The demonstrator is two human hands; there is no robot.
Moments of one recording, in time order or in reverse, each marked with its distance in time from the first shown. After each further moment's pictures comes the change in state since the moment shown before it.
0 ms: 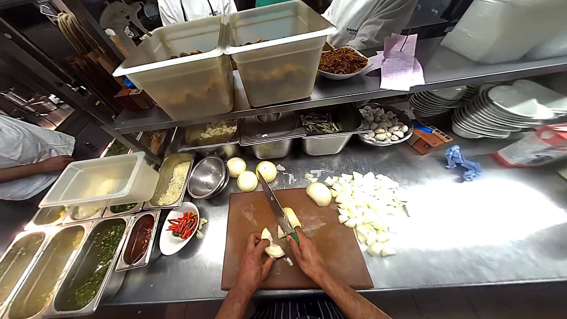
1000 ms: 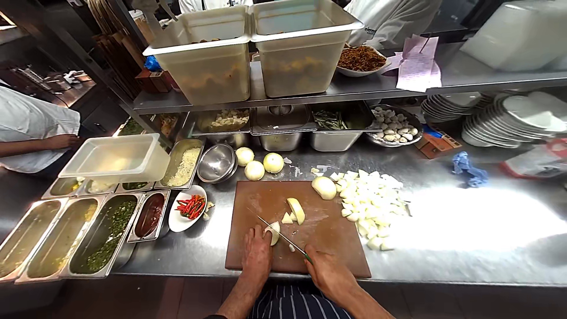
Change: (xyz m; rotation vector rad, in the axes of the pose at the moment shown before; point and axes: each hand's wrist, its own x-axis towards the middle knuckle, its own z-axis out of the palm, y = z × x) left_hand -0.016 0.041 -0.009 0.477 -0.103 -0.185; right_hand -0.080 -0.018 -0.041 -0.558 -0.342 -0.007
